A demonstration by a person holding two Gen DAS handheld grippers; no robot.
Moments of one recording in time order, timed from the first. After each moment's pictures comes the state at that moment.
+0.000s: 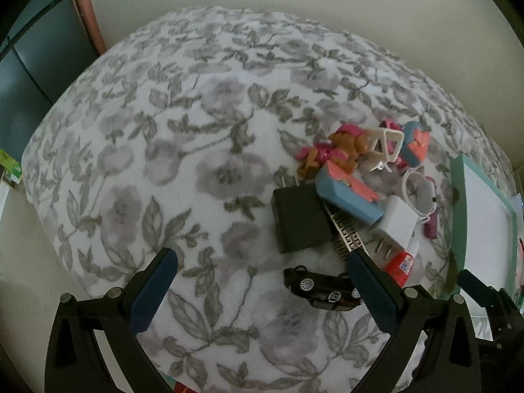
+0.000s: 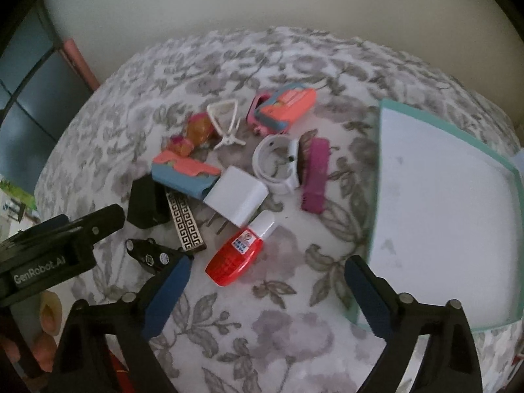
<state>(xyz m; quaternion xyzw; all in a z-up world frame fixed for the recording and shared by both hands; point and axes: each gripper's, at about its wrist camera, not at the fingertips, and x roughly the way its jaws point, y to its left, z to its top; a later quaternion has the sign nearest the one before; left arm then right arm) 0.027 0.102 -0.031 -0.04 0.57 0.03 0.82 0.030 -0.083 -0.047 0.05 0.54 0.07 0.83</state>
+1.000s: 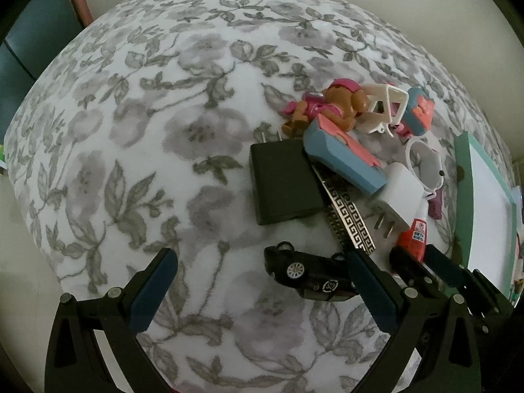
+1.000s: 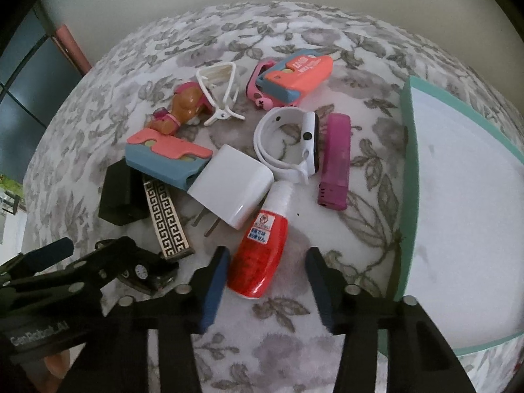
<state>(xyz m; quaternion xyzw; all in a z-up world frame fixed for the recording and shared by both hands) 0.031 0.086 -0.065 -0.06 0.61 0.01 0.79 0.041 -0.078 -0.075 0.05 0.57 0.07 0.82</state>
